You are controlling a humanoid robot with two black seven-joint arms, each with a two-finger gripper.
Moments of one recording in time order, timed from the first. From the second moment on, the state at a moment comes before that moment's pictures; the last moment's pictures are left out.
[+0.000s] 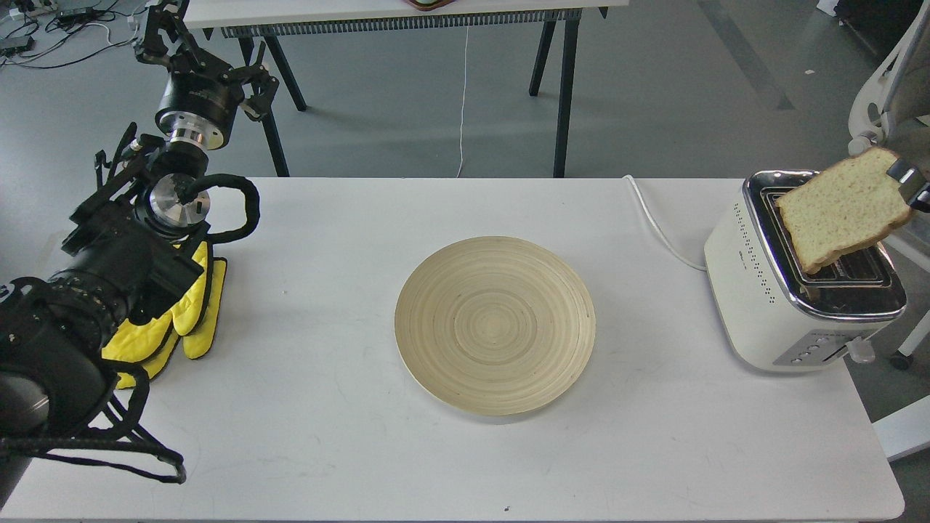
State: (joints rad) left arm -1.04 0.14 -0.55 -0.21 -0.39 -0.49 -0.38; right arm 0.71 -1.26 0.28 1.35 -1.10 -0.25 0.22
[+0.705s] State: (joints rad) left arm -1.04 0.14 -0.55 -0.21 -0.39 -0.49 -0.38; right arm 0.70 -1.17 0.24 1.33 -1.12 -0.33 0.22
